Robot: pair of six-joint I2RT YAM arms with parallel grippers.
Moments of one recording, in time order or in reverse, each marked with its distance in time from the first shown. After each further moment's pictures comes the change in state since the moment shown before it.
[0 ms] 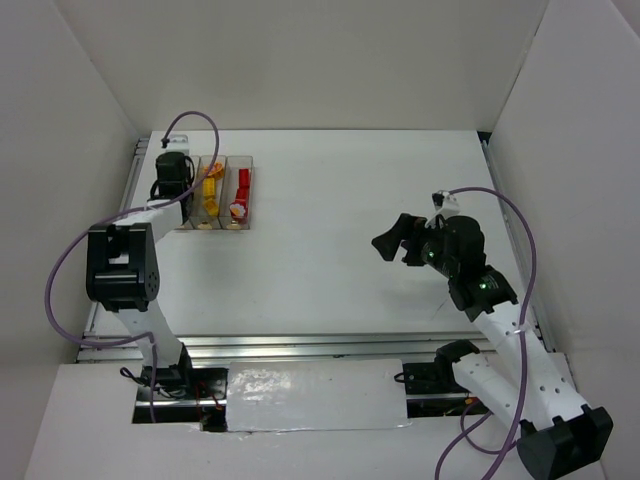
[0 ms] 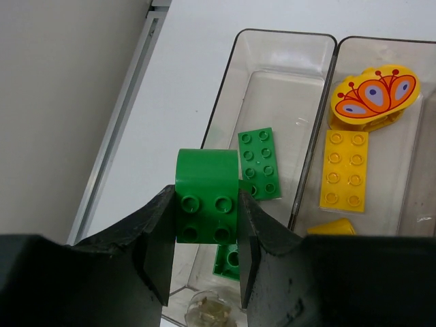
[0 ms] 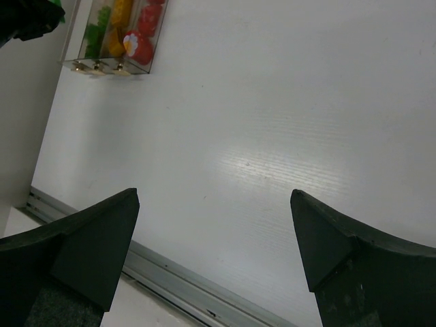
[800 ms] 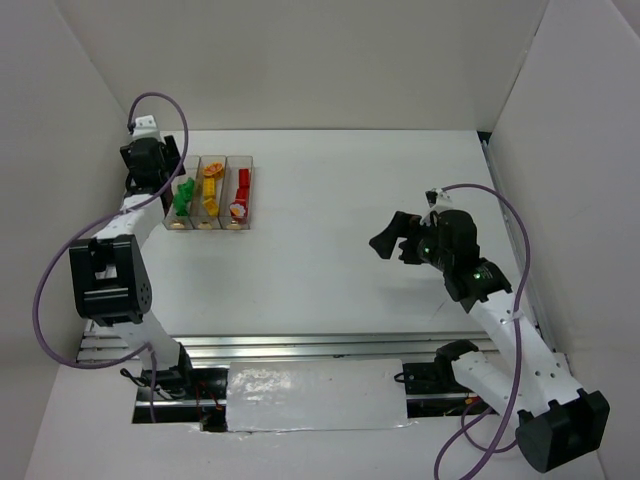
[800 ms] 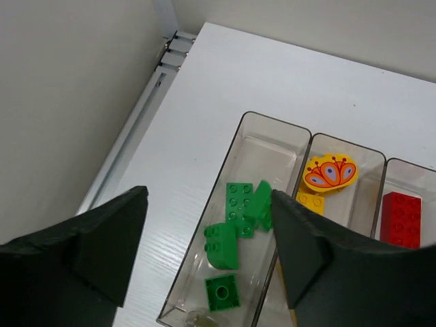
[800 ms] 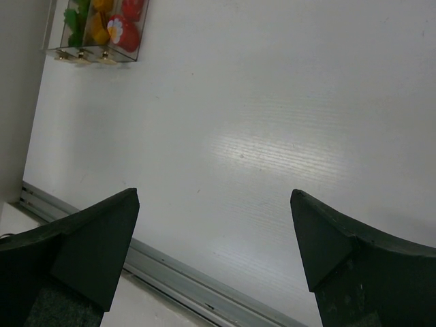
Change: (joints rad) left arm 0.078 -0.110 0.067 -0.036 0.125 -0.177; right arm 0.000 0.079 0.019 -0.013 -0.010 -0.005
